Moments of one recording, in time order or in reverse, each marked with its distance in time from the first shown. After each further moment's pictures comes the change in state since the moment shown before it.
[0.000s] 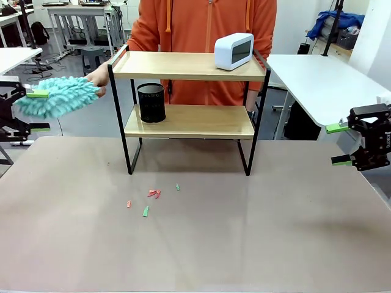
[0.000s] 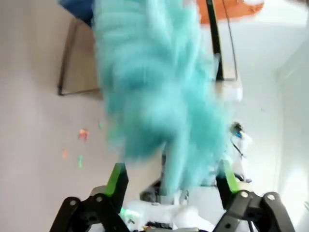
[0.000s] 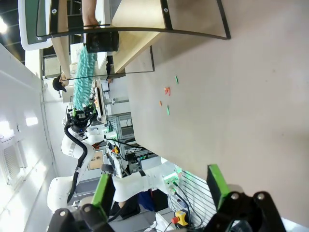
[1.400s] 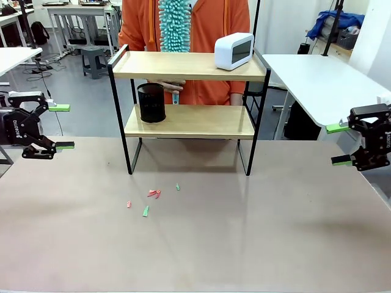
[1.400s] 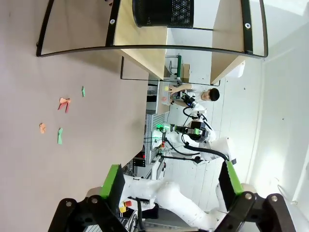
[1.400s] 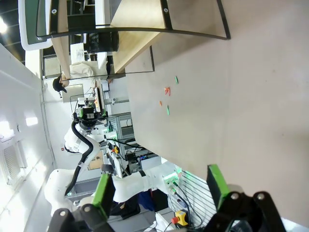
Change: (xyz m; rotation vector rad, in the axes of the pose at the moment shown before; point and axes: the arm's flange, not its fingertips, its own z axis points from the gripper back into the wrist) left arm -0.008 0.035 -0.040 -0.075 0.159 0.121; right arm 0.000 0.000 0.000 0.000 0.000 0.000
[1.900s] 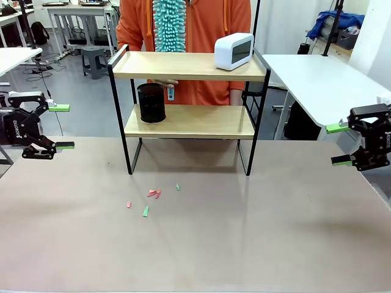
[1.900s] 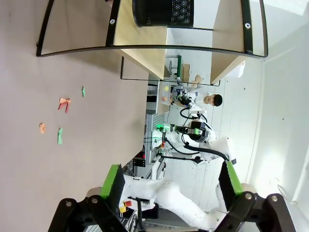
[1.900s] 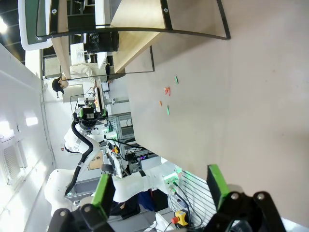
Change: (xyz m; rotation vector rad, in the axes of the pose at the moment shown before) left arm 0.000 0.000 0.000 0.000 0.000 0.000; right arm 0.000 0.000 0.000 0.000 0.000 0.000
